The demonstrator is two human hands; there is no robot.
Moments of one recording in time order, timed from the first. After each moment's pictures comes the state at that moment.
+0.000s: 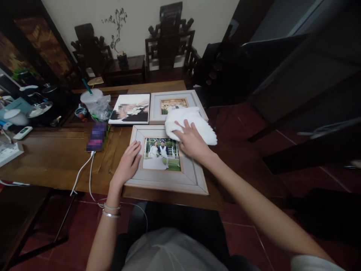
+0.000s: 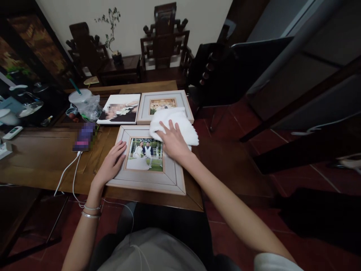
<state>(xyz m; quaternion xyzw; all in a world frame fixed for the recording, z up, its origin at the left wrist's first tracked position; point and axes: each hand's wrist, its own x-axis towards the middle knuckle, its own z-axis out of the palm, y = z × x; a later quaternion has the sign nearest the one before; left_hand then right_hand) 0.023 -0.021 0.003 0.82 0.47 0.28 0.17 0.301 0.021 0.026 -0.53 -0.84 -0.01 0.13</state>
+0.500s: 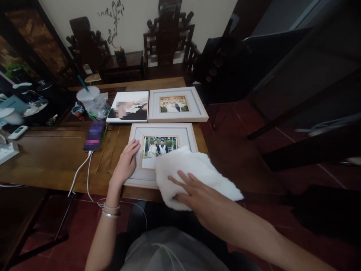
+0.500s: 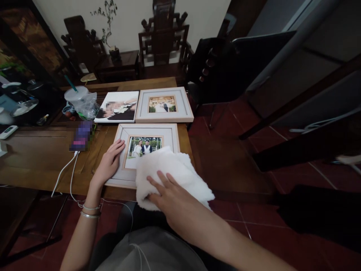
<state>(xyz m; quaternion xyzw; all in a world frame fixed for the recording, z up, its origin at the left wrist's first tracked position) 0.022 -0.013 -0.003 0.82 0.45 0.31 0.17 0.297 -0.128 0.068 -0.35 -0.93 0.12 0.02</state>
